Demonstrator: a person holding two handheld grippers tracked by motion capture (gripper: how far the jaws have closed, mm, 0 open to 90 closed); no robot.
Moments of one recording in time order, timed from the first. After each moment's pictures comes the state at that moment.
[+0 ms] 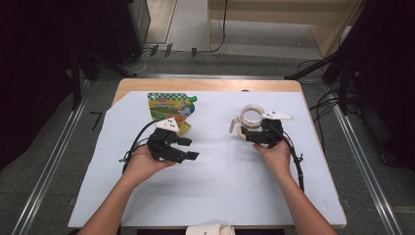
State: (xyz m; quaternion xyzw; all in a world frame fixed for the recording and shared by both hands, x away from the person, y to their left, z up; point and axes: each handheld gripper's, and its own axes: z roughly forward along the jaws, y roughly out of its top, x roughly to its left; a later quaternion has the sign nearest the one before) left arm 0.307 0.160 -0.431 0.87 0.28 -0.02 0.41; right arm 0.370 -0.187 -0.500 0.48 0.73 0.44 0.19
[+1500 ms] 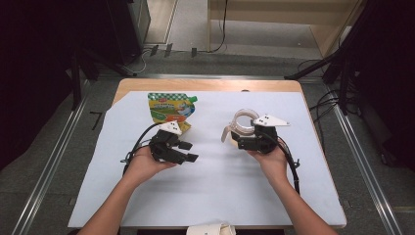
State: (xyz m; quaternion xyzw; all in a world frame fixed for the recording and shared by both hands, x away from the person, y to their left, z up) left arm 0.310 0.157 -0.444 0.88 0.28 -0.02 0.39; right arm 0.331 -0.161 -0.472 0.41 0.75 0.49 0.18
